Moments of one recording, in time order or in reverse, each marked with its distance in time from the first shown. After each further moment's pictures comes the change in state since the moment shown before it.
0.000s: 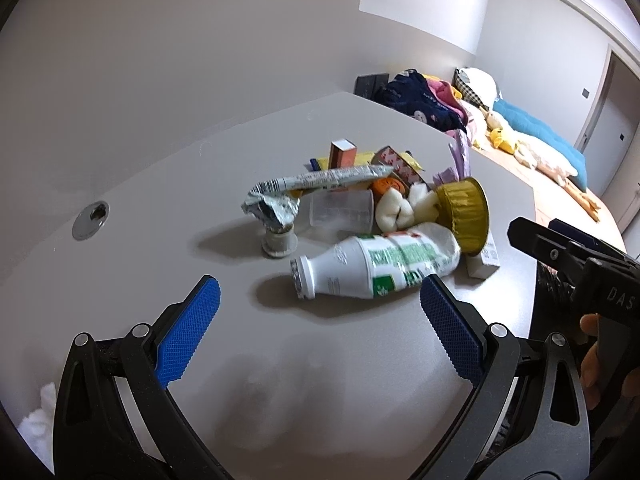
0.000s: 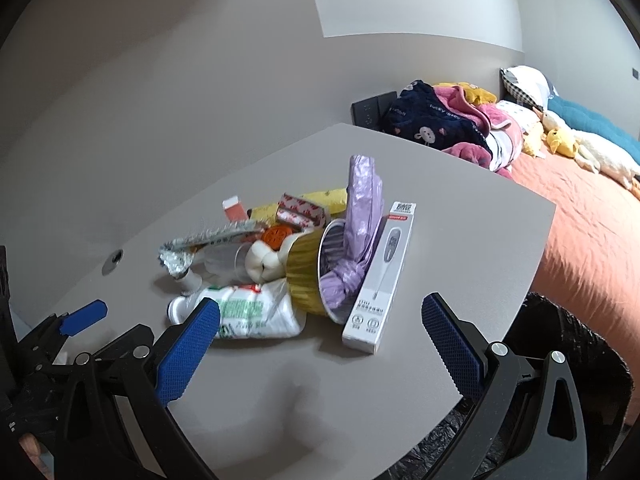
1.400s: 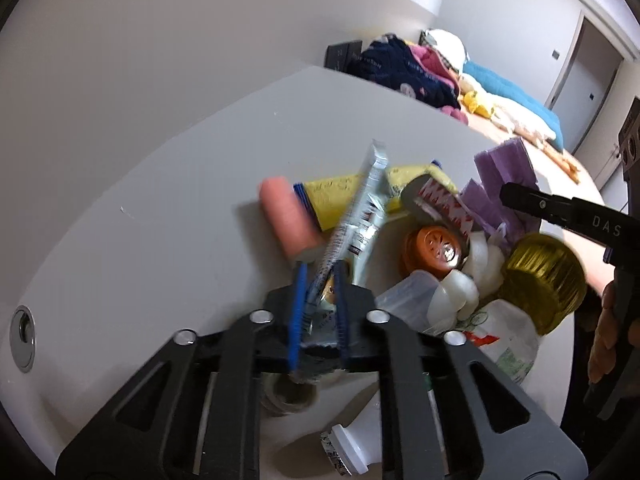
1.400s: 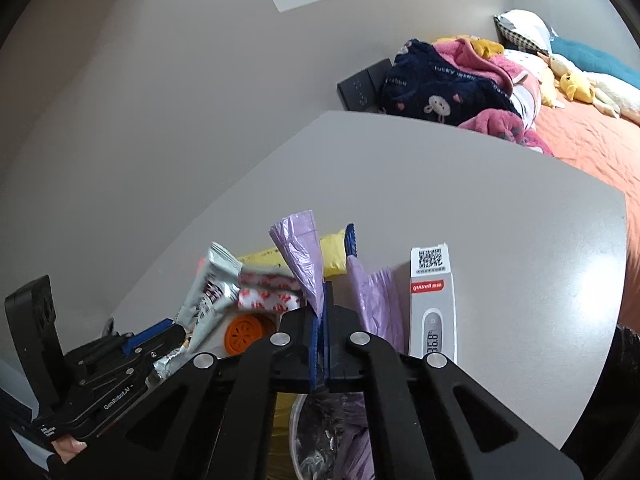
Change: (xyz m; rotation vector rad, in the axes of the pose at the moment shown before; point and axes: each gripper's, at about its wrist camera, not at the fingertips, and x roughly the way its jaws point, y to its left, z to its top) left arm 0.114 0.021 0.073 0.114 0.118 -0.154; right arm 0.105 -0.034 0.063 0.182 0.064 0.095
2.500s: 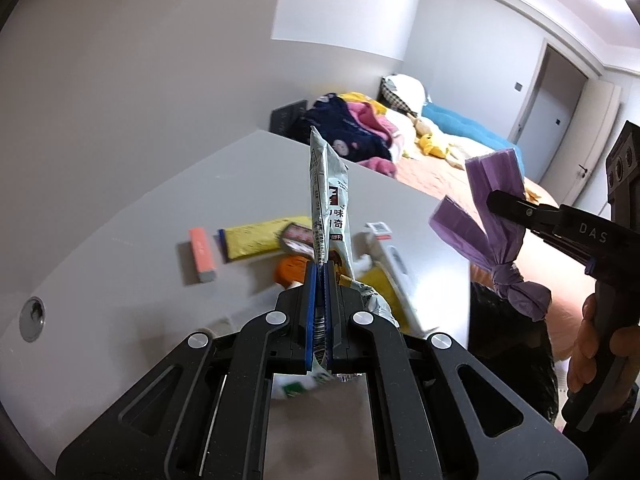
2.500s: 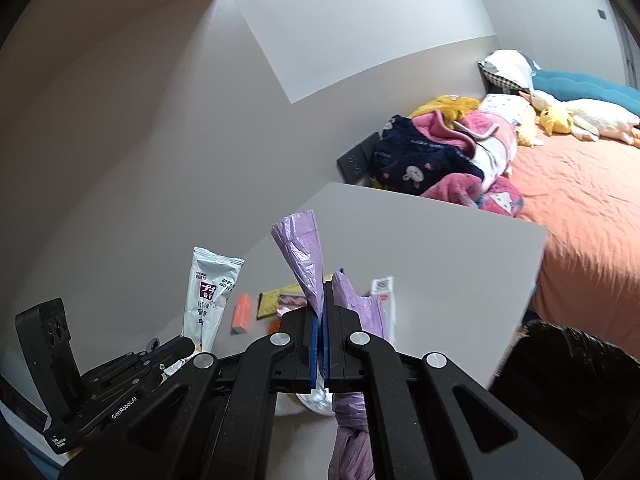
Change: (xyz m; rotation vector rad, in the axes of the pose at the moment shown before) left arm -0.096 -0.083 -0.003 0.025 -0.154 -0.098; right arm -0.140 -0.015 -0.001 0.020 -0.185 0.026
